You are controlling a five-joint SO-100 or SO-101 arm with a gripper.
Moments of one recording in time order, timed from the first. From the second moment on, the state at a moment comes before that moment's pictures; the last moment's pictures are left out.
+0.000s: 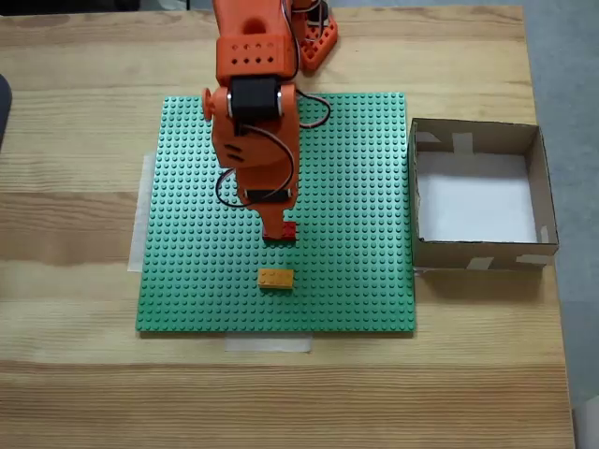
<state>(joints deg) -2.6 83.4 95.4 76.2 1.7</state>
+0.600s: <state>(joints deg) -1.6 76.6 95.4 69.3 -1.5</state>
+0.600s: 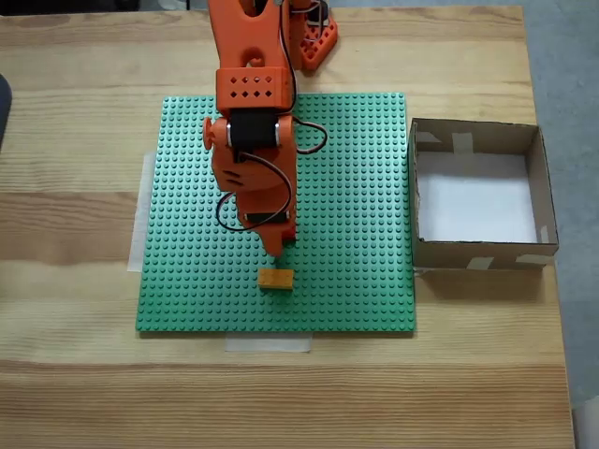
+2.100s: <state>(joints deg) -1.5 78.8 100.8 65.1 -5.6</state>
